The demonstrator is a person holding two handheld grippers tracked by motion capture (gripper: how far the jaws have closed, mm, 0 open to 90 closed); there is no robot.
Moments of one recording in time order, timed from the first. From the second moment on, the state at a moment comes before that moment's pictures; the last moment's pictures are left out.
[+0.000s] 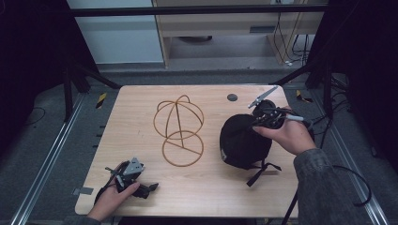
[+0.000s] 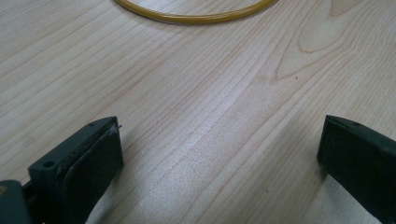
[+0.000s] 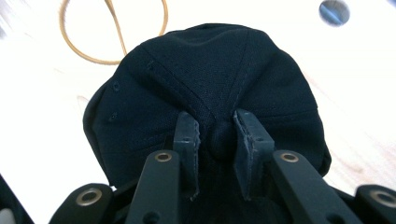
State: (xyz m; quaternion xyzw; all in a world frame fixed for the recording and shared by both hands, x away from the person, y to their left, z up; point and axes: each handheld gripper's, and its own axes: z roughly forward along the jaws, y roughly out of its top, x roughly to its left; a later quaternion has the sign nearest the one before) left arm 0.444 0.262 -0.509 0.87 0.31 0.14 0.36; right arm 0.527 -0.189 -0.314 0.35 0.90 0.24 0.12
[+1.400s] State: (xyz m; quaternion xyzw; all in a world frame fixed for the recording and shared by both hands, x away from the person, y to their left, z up) left arm 0.444 0.262 -0.509 0.87 0.31 0.14 0.36; right arm 0.477 -0.189 -0.223 0.32 0.84 0.38 0.22
